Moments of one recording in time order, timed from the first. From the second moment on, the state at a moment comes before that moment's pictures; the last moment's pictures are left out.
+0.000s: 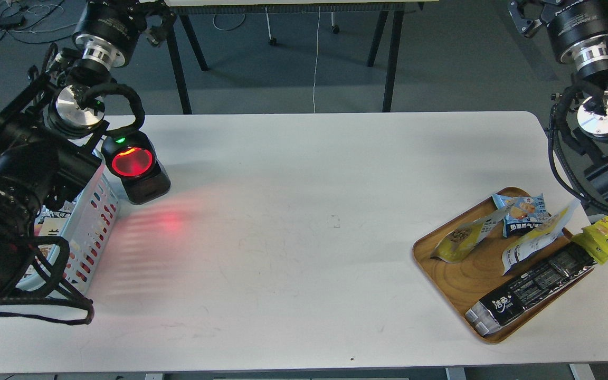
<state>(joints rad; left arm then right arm) -1.08 0.21 -0.80 -0.37 -0.23 -0.49 -0.21 1.05 -0.37 0.70 0.47 0.19 0.49 0.38</state>
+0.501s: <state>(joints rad) -1.09 0.22 -0.81 -0.37 -0.24 -0.49 -0.21 1.20 -0.51 0.42 0.60 -0.01 0.49 0.42</state>
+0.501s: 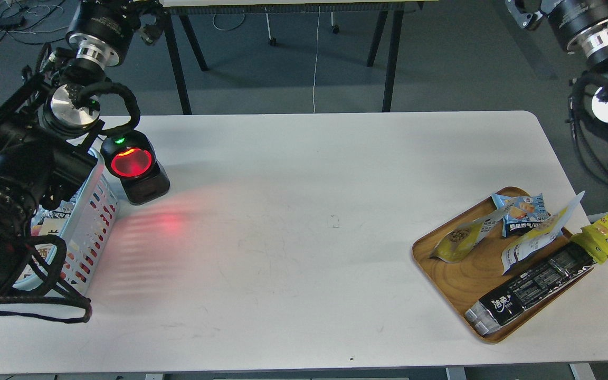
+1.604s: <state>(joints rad) -1.08 0.22 -0.80 -0.37 -0.24 -0.49 -0.22 1.79 -0.80 -0.78 1.55 -1.77 0.28 0.49</state>
